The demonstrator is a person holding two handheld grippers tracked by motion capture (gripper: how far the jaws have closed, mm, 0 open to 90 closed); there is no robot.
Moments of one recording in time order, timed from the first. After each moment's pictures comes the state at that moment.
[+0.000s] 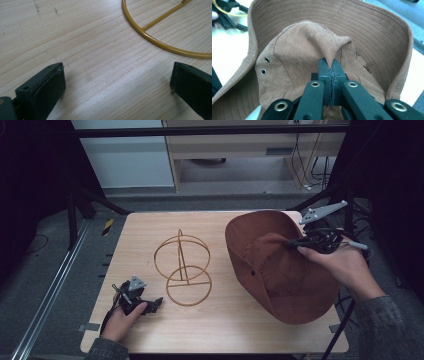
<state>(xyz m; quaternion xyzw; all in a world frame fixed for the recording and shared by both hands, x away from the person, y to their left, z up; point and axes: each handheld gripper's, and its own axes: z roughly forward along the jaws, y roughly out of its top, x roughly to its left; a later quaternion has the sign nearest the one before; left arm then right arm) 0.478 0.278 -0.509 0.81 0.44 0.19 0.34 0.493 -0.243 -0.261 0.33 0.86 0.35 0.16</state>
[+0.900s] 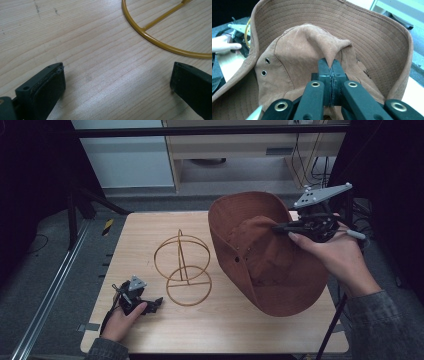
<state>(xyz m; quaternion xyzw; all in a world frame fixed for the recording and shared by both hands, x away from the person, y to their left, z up) 0.478 0.278 -0.509 0.81 0.44 0.19 0.34 0.481 -0.211 -0.211 0.30 0.84 0.41 0.18</state>
